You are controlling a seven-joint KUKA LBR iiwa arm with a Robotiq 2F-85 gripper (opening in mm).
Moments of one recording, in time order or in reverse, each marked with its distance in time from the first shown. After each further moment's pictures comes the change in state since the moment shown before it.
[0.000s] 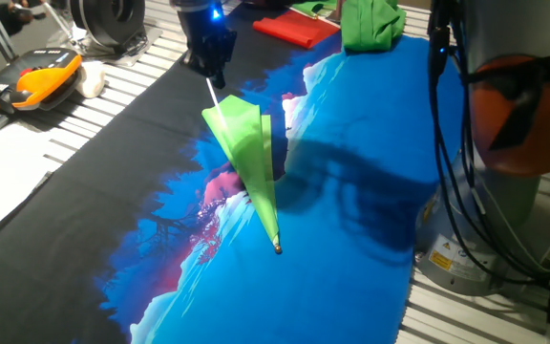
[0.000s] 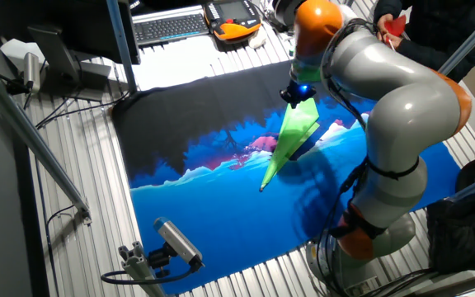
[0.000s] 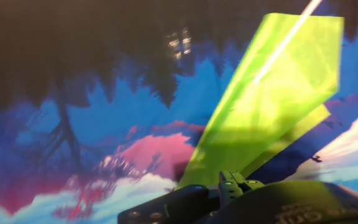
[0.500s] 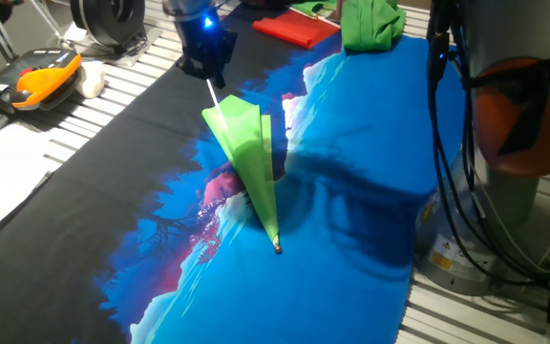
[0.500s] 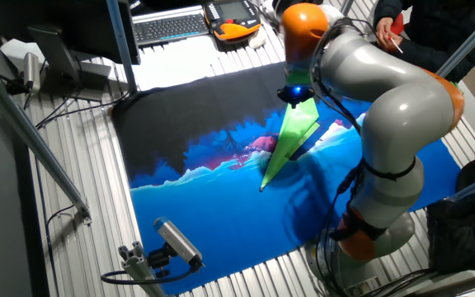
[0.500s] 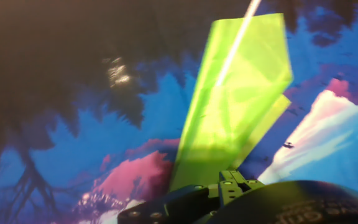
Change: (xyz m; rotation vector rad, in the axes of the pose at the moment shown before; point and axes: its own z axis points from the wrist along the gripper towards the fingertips) arm 0.000 0.000 0.000 0.086 -0.018 0.160
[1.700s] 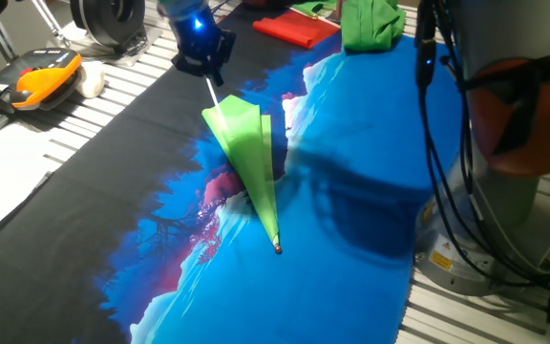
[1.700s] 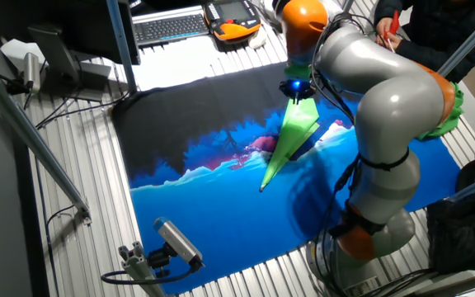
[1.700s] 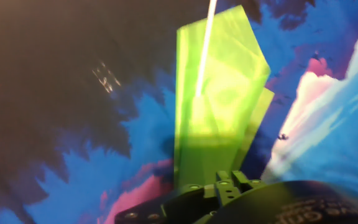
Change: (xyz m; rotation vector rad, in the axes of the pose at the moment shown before) arm -0.037 -0.012 0.021 0.005 0.025 0.201
